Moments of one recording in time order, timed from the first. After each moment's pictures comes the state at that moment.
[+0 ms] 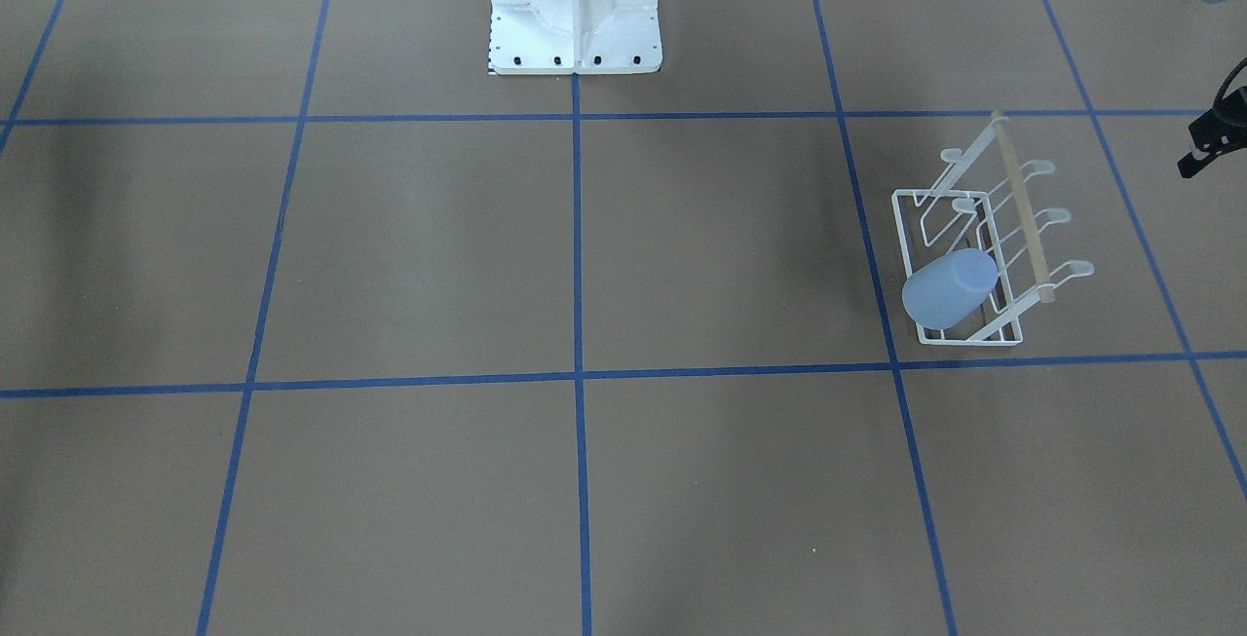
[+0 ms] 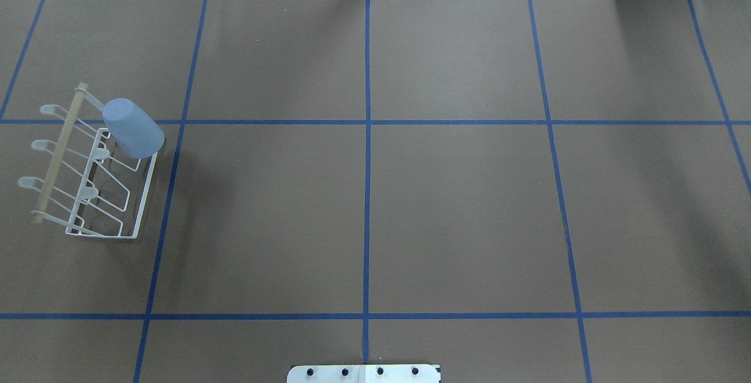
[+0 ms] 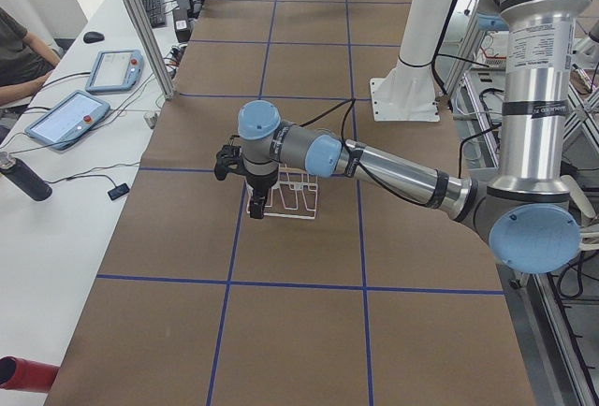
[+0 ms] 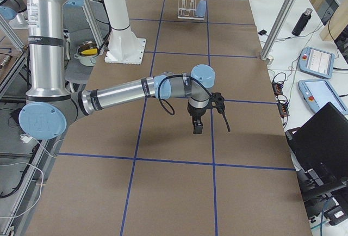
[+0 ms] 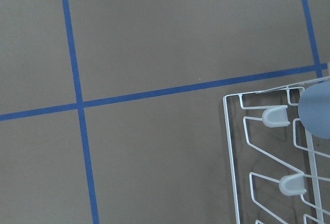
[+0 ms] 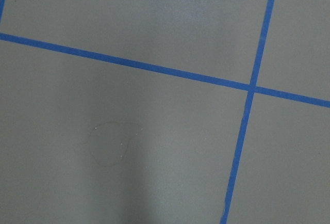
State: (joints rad) left arm -1.40 -1.54 -1.91 -1.57 -2.37 -0.23; right arm 1.42 -1.60 1.87 -1.71 2.31 0.05
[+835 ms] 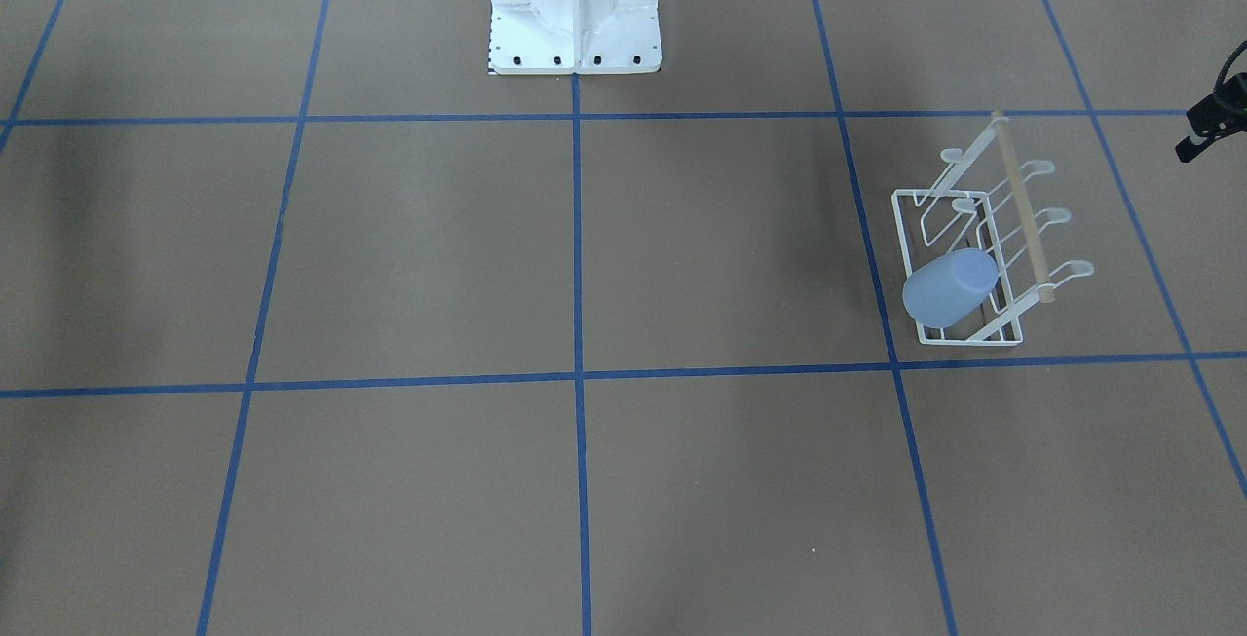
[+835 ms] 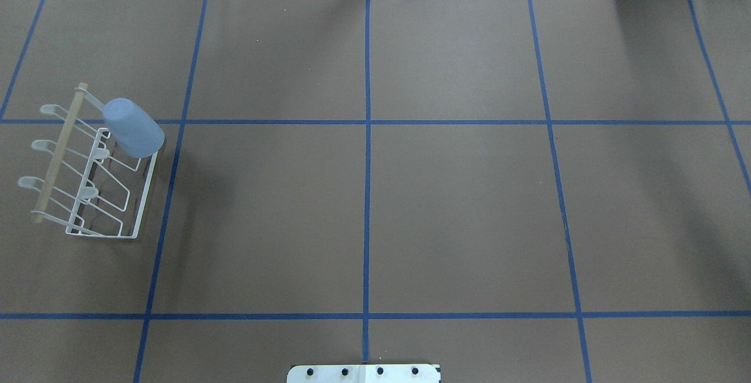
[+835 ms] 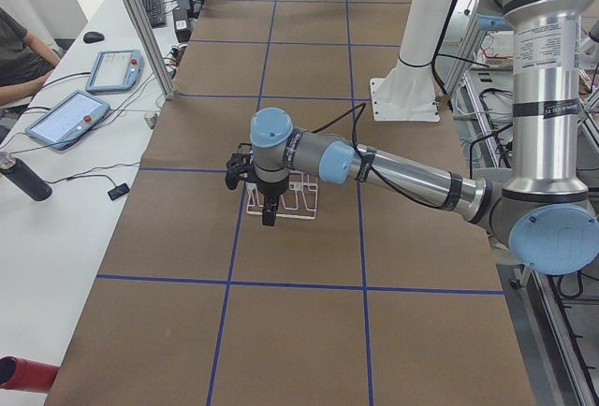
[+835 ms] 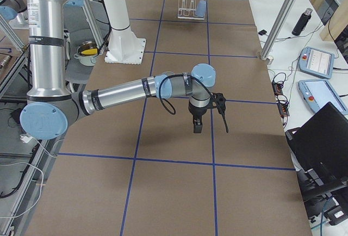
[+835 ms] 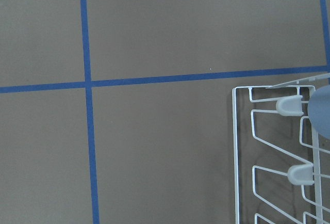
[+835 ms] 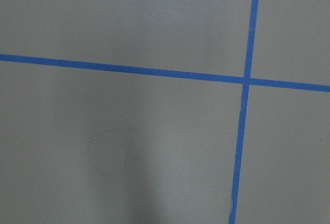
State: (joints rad) left arm -1.40 -1.47 -1.94 -1.59 -2.36 -0.26; right arm 1.42 -1.59 1.87 -1.70 2.31 0.12
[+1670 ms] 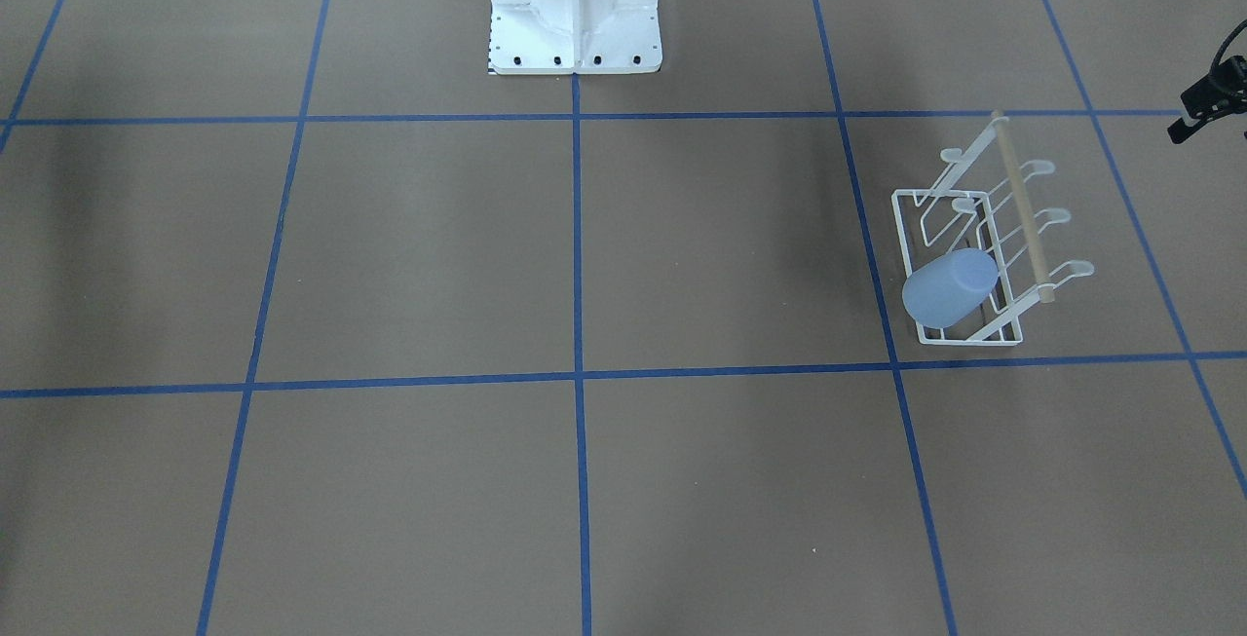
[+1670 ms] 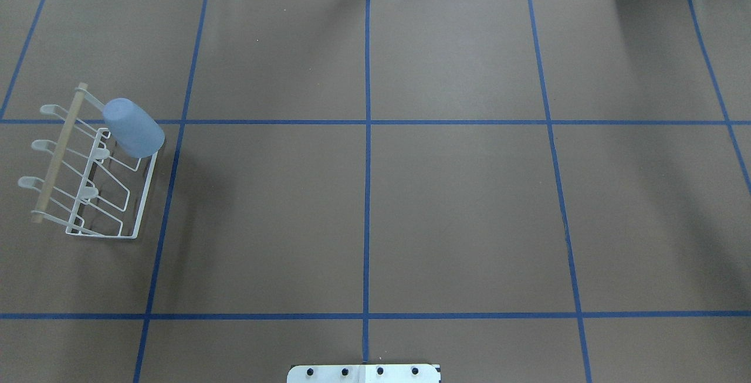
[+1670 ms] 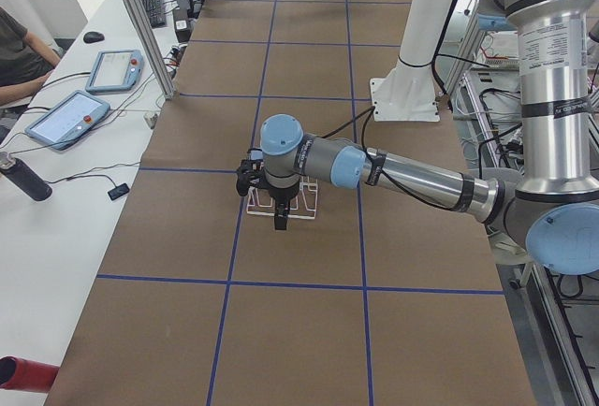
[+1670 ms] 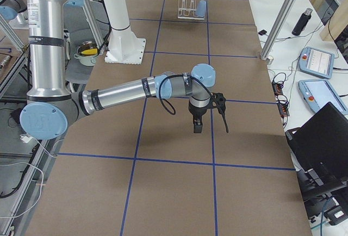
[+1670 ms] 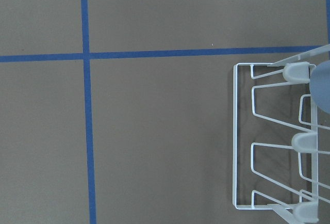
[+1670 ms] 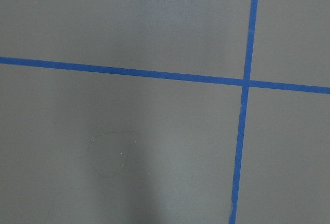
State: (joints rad) left arm -1.40 -1.41 -1.98 -1.58 -2.39 -0.26; right arm 1.42 -1.59 1.87 -1.70 2.31 0.12
